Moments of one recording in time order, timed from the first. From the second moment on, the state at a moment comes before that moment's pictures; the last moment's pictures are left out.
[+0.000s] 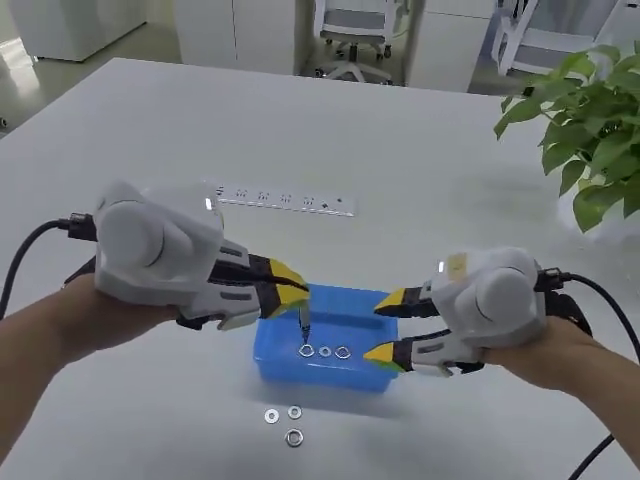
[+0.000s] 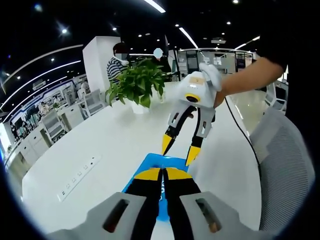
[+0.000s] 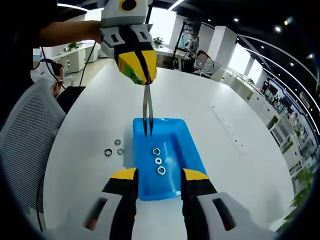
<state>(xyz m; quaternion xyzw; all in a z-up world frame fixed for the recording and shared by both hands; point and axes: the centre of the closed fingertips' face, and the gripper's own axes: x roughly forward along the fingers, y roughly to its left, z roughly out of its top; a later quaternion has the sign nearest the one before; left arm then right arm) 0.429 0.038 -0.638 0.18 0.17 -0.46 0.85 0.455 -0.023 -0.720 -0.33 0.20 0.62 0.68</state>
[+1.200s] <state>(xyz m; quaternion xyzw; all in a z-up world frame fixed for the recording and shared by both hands) 0.385 0.038 -0.658 0.16 0.19 -0.47 0.85 0.428 -0.072 -0.707 -0.24 0.21 0.55 0.77</state>
